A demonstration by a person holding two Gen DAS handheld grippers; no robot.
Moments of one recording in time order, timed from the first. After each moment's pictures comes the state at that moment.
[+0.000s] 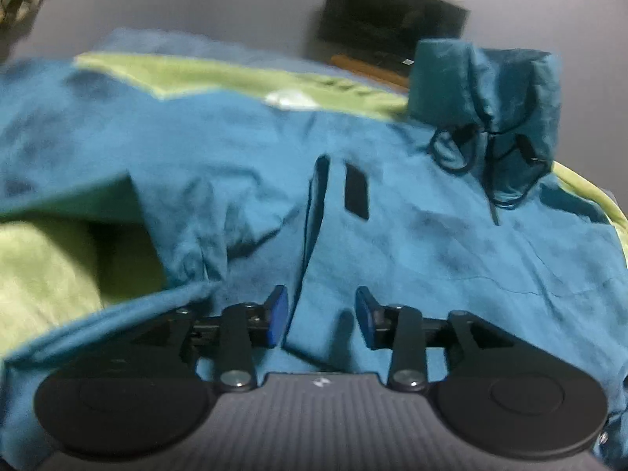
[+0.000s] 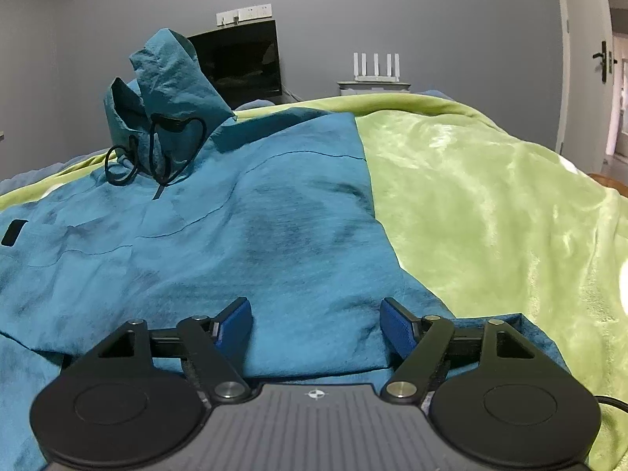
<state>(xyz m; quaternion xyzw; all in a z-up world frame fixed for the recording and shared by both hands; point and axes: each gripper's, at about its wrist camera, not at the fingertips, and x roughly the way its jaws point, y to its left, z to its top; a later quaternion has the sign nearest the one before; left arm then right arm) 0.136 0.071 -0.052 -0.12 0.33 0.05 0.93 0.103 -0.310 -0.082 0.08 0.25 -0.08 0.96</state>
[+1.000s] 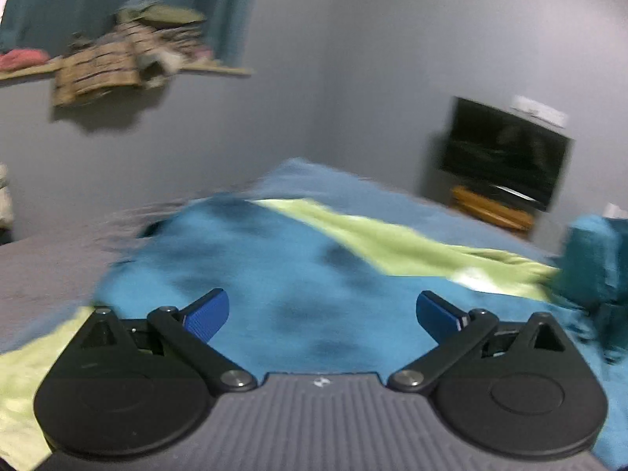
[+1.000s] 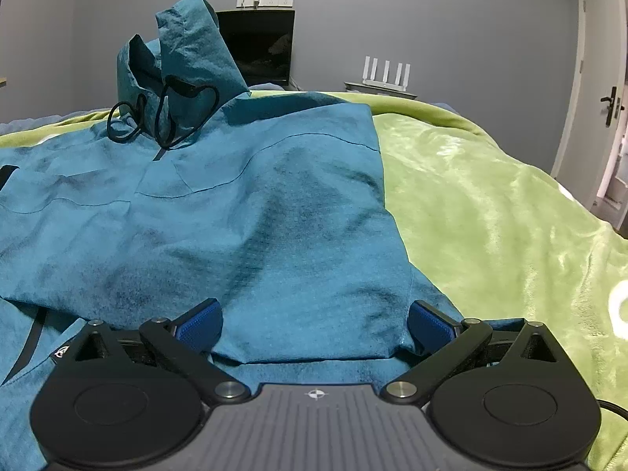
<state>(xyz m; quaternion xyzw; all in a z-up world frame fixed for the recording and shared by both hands) 0.071 0.278 0.032 -0.14 0.20 0.24 0.94 0.110 -0.285 -0.098 0.00 0.28 -0.09 0.96</state>
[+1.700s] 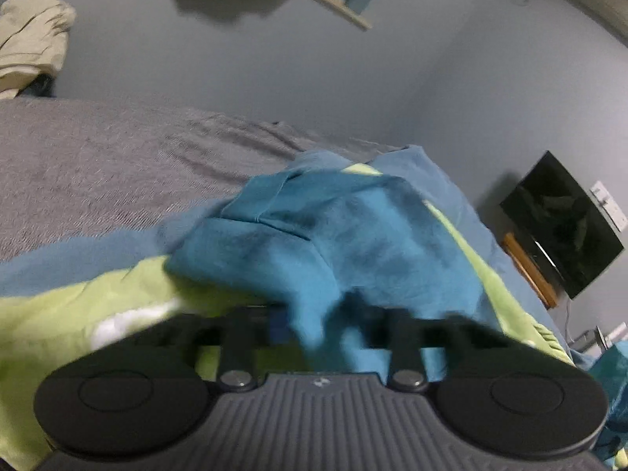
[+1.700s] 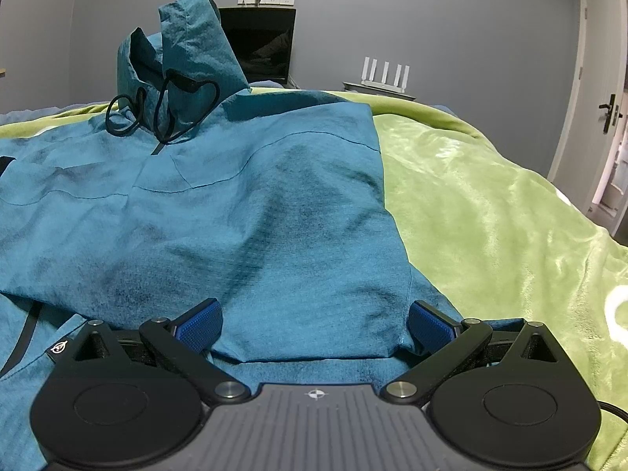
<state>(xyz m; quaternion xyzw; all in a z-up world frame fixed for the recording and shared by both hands) 0.052 0.426 -0.012 -0.34 0.20 0.27 0.88 0.111 -0.282 -0.099 -0.02 0.28 -0.09 0.96</state>
